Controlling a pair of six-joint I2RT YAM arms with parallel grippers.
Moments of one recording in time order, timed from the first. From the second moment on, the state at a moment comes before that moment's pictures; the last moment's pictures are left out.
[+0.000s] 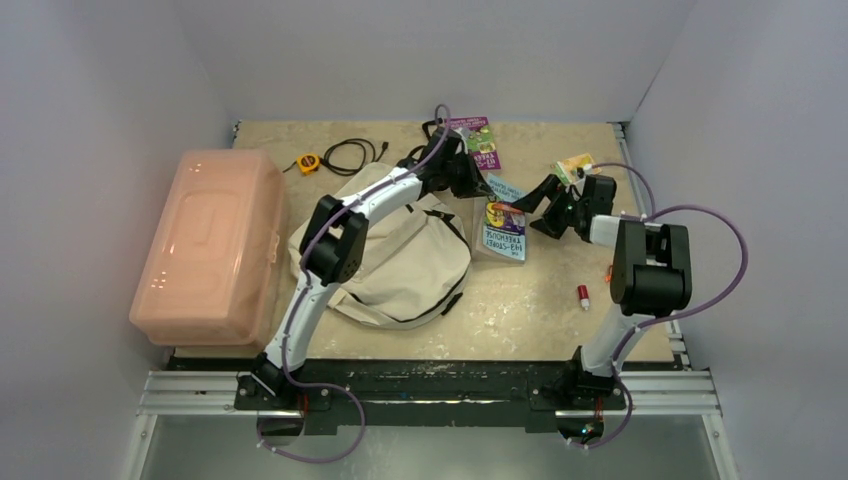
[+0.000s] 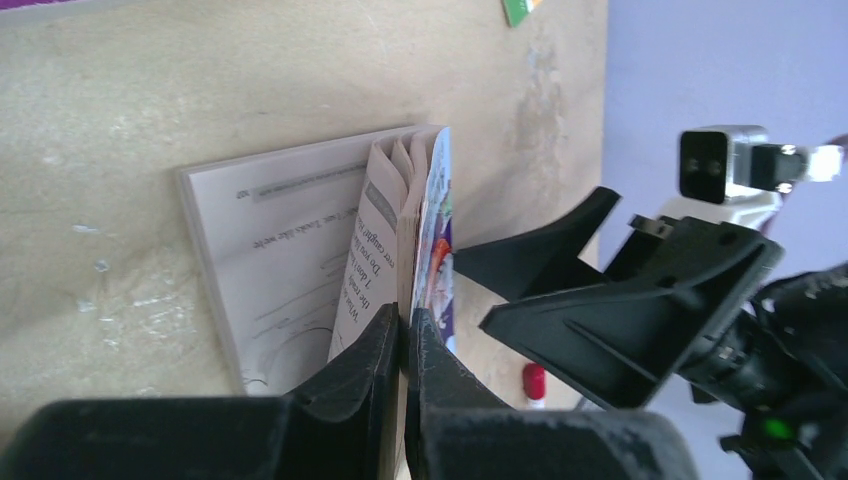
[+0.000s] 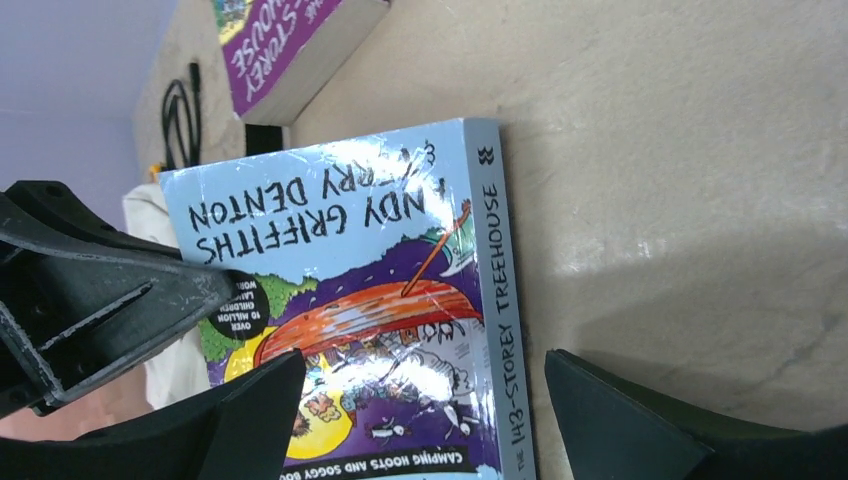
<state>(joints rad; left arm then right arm) -0.62 2.44 2.08 -0.25 0.36 -0.87 -0.12 1.80 0.92 0.14 -0.58 0.64</state>
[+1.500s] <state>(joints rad) -0.54 1.70 1.73 -0.48 0.38 -0.68 -0.03 1.40 1.09 0.09 -0.66 0.76</state>
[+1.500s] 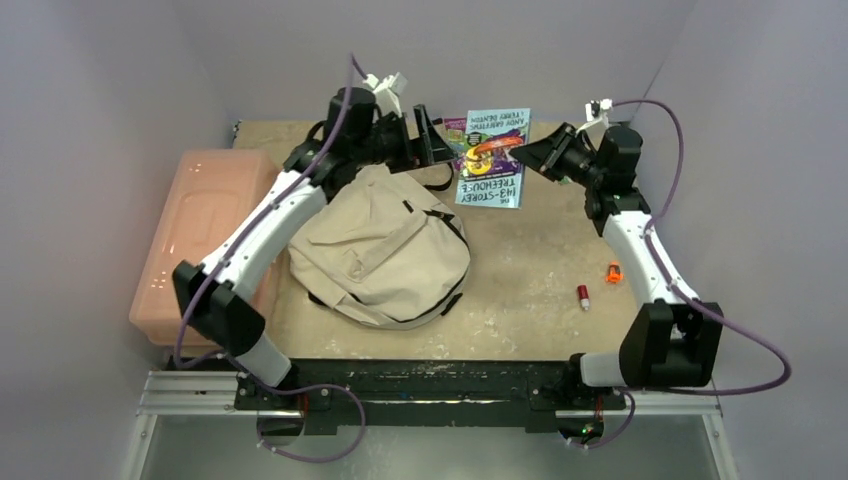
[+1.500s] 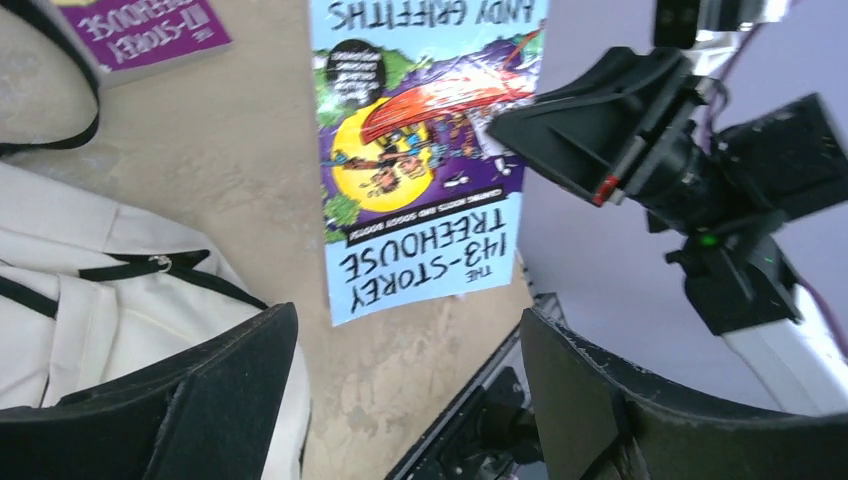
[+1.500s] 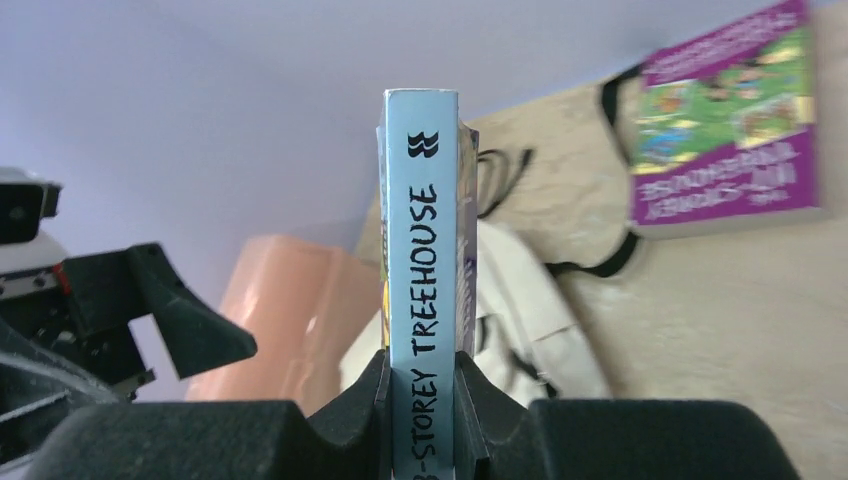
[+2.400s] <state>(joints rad) -0.48 1.28 1.15 0.12 0.80 -0.97 0.22 1.21 0.99 0.55 -0.99 1.42</state>
